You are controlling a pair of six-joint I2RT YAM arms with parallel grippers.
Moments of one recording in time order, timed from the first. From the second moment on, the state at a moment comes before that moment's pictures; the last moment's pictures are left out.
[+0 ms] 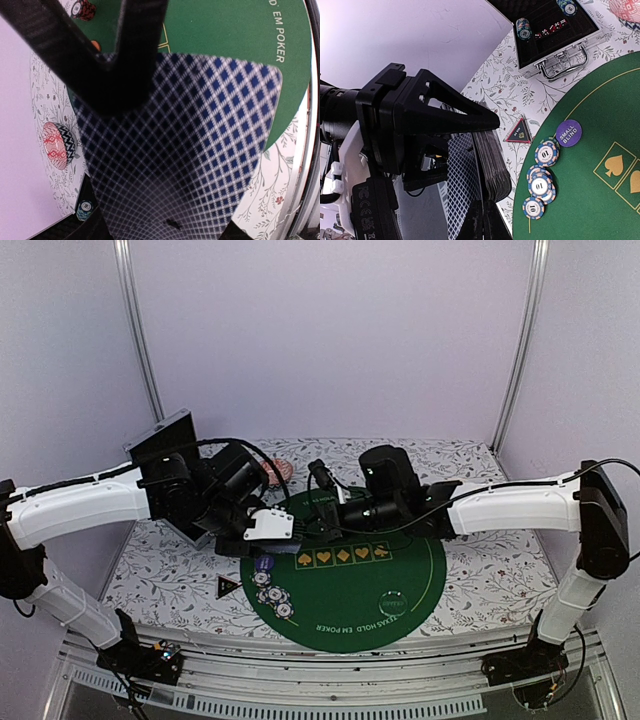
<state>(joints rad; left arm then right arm) -0.98 1.42 1.22 -0.87 -0.19 0.76 0.97 1.72 1.18 0.12 -0.50 0.65</state>
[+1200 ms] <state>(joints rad) -0.98 1.42 1.21 -0.88 -0.20 0.75 0.96 1.58 1.14 0.01 -0.45 0.57</state>
